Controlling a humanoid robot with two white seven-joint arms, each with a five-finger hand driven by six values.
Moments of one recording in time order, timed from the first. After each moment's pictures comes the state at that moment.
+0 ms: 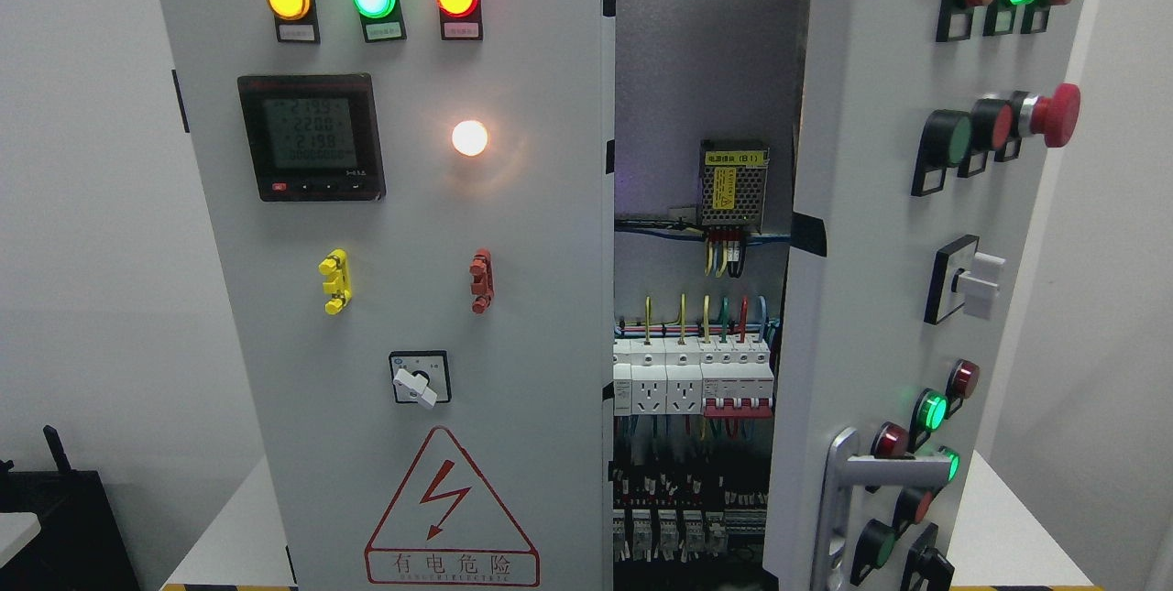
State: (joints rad) left arm 0.54 0.09 -0.11 -0.97 0.12 -0.10 -0.18; right arm 0.12 0.12 0.22 -0.11 -0.11 0.00 -0.02
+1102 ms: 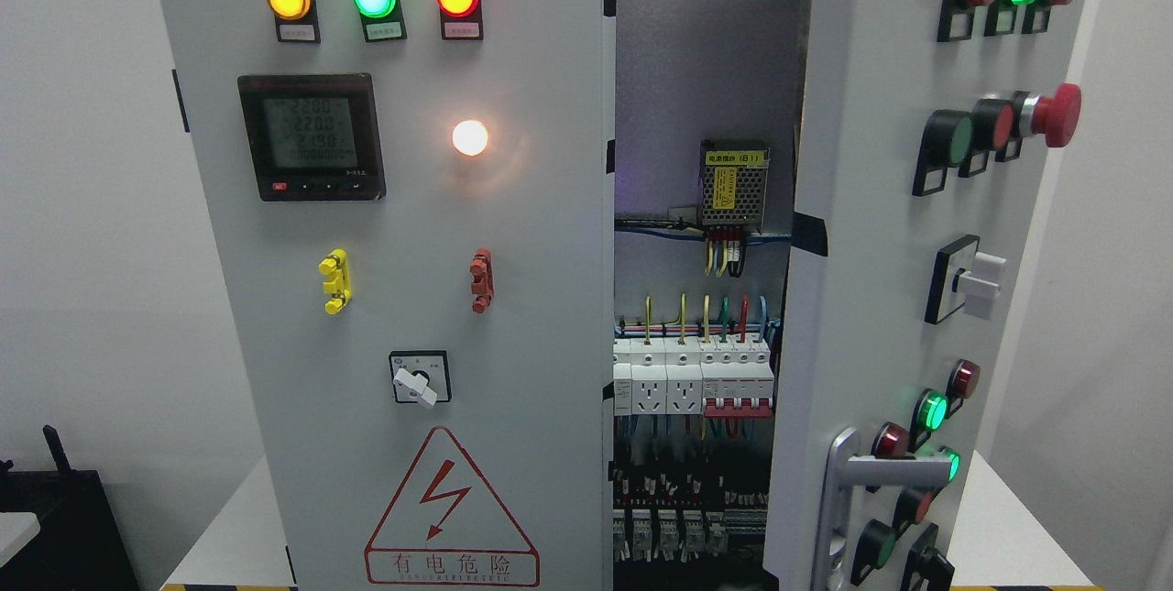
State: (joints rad) left arm 0.65 0.69 0.05 -1.68 0.85 -0.46 -0.24; right arm 0.12 0.12 0.22 -0.11 -0.11 0.00 -0.02
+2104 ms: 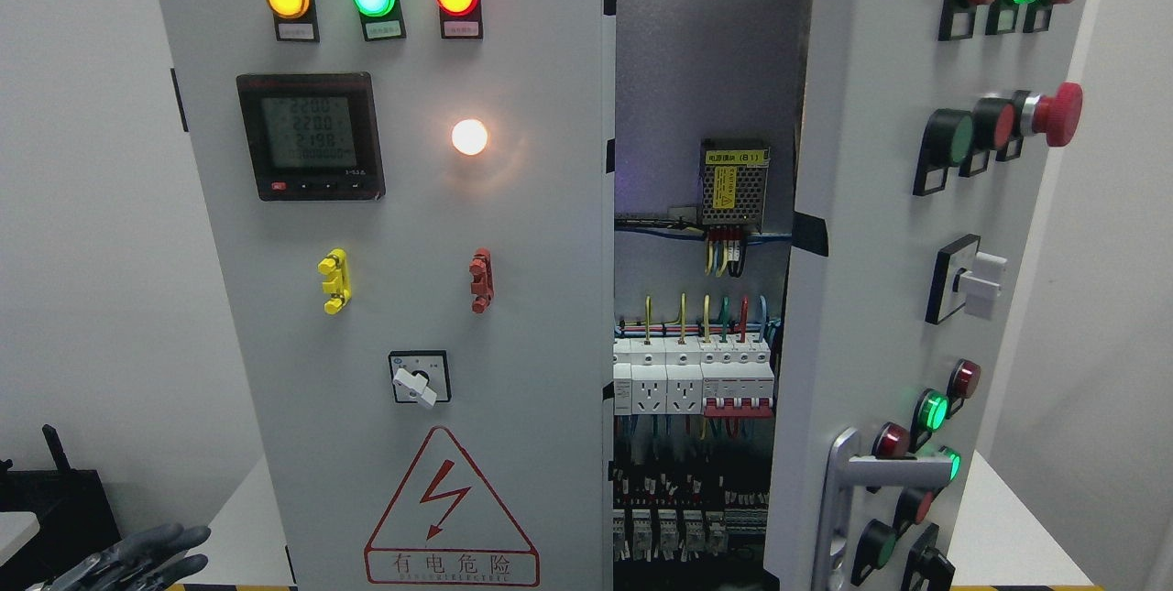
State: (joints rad) left arm 0.31 1.23 0.18 -1.86 1.41 -0.20 -0.63; right arm 0.12 0.12 0.22 -0.11 -0.11 0.00 -0.02
